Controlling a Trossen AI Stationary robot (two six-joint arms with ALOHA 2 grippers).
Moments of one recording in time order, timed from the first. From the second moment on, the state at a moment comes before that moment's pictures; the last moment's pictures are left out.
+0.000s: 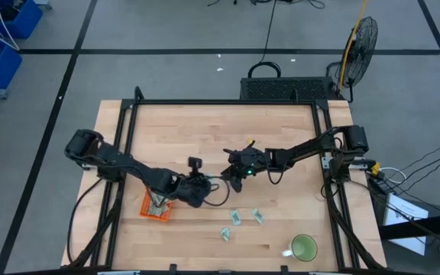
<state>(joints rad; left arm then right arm) -0.34 1.66 1.03 -0.35 -0.63 0.10 -0.01 1.79 0.80 0.46 -0.13 0.51</state>
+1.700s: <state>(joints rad) -0.38 1.45 1.22 -1.01 -0.34 -0.52 0.28 1.53 0.88 -0.21 0.08 0.31</state>
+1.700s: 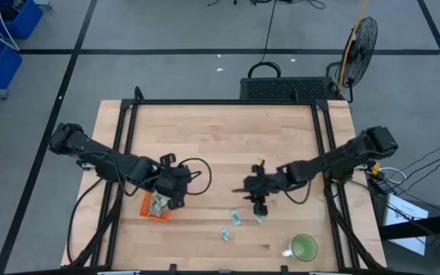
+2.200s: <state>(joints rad) -0.28 1.45 1.22 -0.99 -0.38 -0.53 0.47 1.62 0.87 -0.38 0.16 0.66</state>
